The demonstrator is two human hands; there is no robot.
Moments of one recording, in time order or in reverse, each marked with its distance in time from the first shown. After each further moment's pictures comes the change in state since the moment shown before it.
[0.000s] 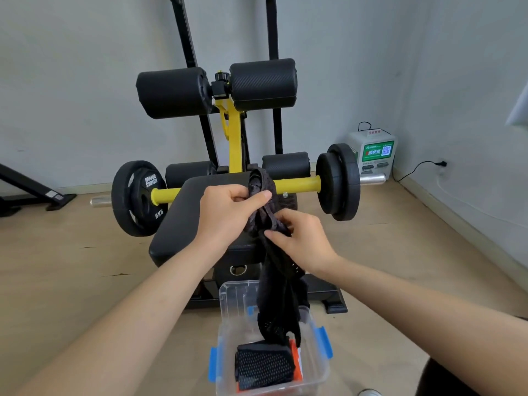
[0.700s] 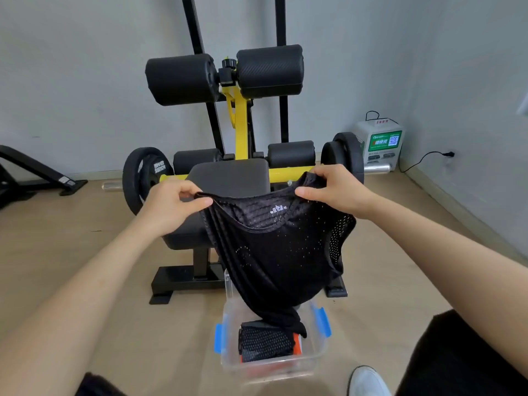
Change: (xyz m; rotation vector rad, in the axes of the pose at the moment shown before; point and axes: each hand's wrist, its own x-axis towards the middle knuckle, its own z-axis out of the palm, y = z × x) left_hand -0.006 -0.033 -0.098 0.520 -0.156 -0.027; right_hand 0.037 0.012 -0.080 0.047 -0.229 0.092
